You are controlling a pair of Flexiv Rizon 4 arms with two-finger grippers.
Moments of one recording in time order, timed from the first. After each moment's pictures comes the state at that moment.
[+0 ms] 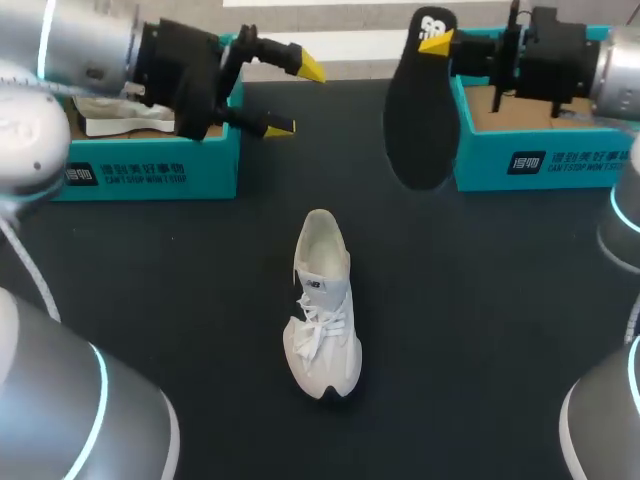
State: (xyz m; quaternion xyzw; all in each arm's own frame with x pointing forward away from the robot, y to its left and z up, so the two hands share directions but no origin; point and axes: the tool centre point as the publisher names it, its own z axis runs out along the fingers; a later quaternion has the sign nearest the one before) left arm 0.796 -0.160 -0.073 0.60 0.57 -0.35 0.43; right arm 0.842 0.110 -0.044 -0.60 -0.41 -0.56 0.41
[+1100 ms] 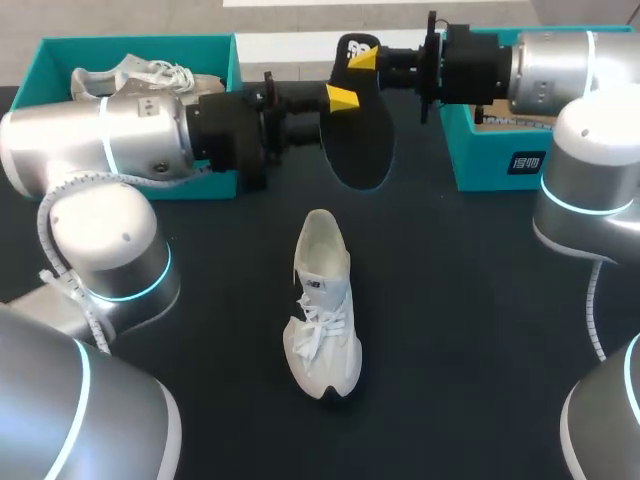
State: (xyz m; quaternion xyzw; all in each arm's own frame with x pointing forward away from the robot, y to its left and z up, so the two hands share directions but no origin) left arm 0.793 -0.217 -0.085 0.48 0.51 -0.44 0.56; right arm 0.863 0.188 -0.079 -0.61 -0.41 -0.49 0.48
